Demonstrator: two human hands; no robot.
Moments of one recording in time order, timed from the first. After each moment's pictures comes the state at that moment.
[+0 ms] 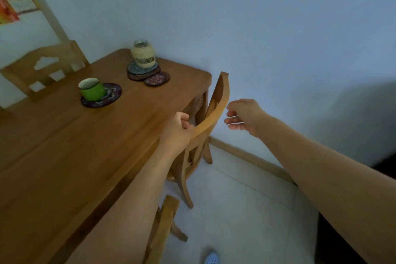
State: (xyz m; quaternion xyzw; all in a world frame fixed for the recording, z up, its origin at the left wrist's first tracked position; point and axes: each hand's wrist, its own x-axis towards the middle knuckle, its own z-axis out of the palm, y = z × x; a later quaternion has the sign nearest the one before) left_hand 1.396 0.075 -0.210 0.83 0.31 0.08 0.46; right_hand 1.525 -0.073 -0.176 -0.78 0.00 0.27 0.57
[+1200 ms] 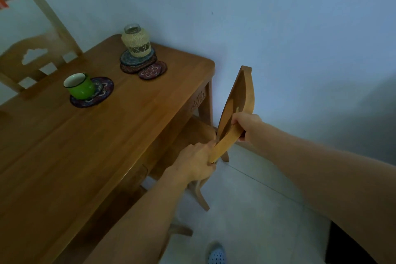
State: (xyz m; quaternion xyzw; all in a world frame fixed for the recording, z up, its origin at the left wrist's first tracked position) left_hand 1.464 0.050 -0.282 0.96 0.06 -0.13 0.23; right_hand 1.608 -0.053 -0.265 -0.72 0.17 0.34 0.58
